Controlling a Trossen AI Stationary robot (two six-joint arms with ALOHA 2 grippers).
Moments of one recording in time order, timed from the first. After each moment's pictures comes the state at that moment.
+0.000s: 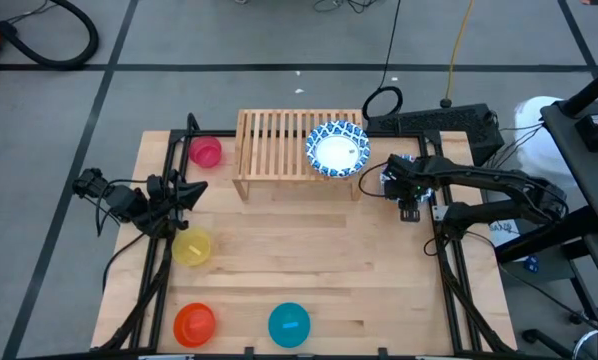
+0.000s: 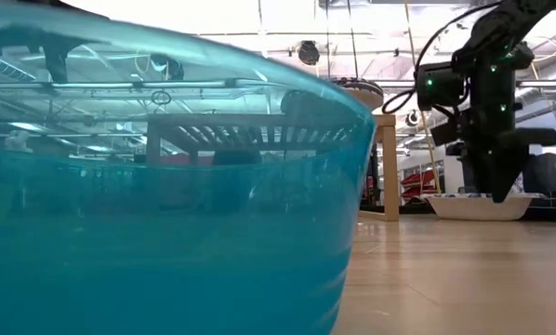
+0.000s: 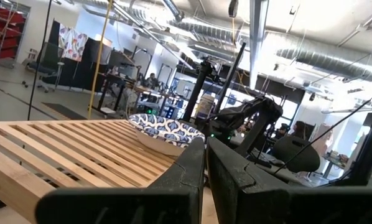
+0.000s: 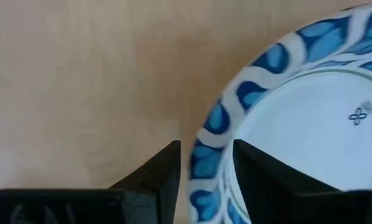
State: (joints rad) left arm -0.50 0.01 0.11 0.32 -0.84 -0.05; right arm -0.55 1.15 0.58 -0.91 0.02 -0.46
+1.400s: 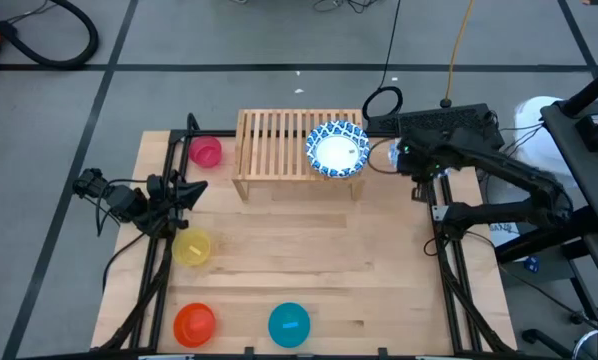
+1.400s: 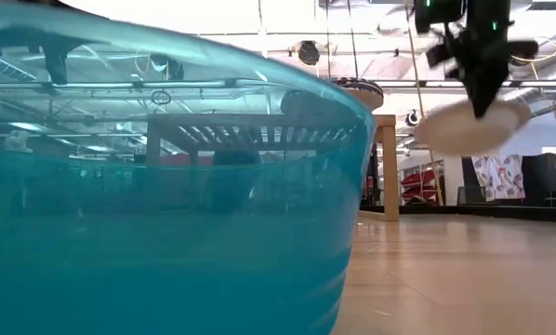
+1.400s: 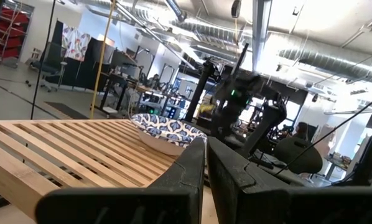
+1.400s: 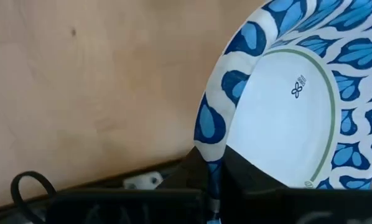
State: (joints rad) left arm -0.50 0.01 0.11 0.32 -0.85 -0.05; right arm -0.55 1.08 1.08 -1.44 0.16 -0.38
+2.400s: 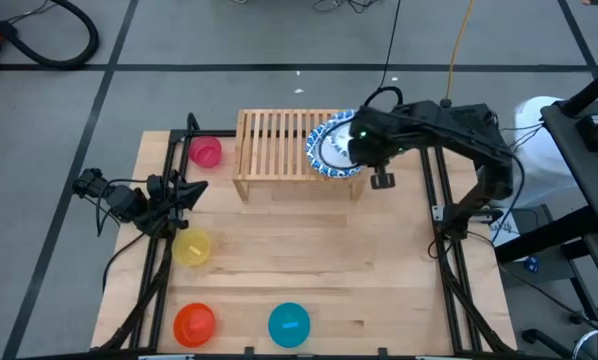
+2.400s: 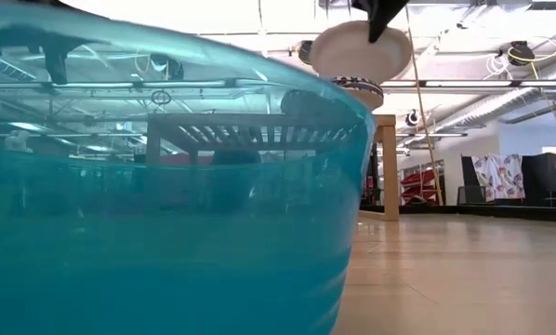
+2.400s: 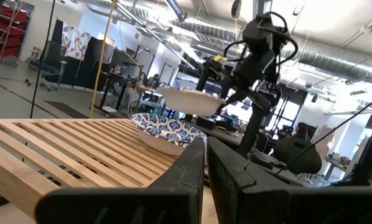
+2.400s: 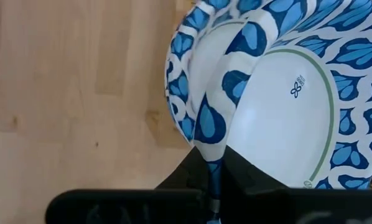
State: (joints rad) left arm -0.50 0.01 0.11 0.32 -0.85 -0.05; right arm -0.25 1.62 1.97 -1.59 0.17 -0.44
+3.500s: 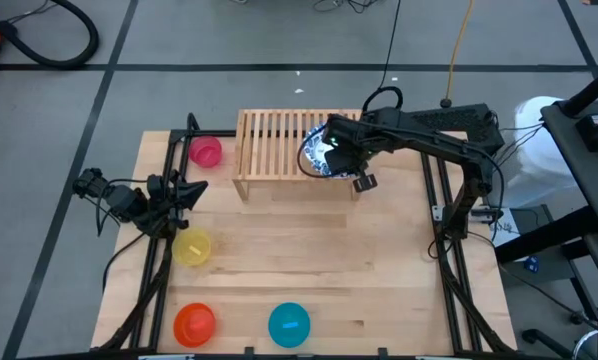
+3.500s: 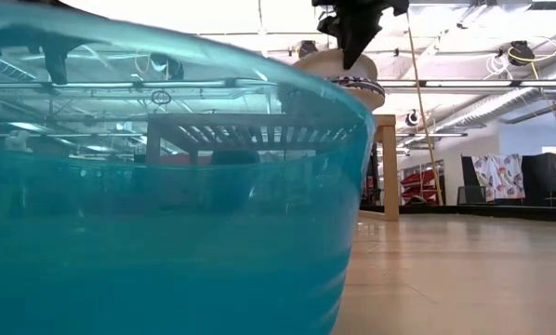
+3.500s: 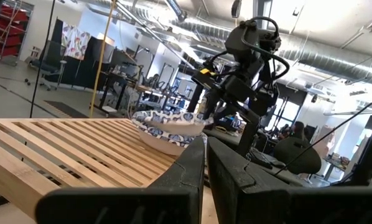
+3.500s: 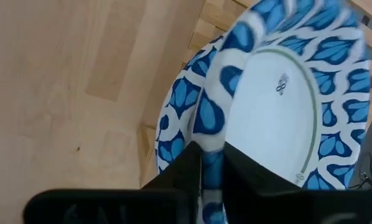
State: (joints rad) left arm -0.50 0.01 0.11 0.32 -0.85 -0.06; right arm -0.25 1.76 1.97 -1.49 0.13 -0.63
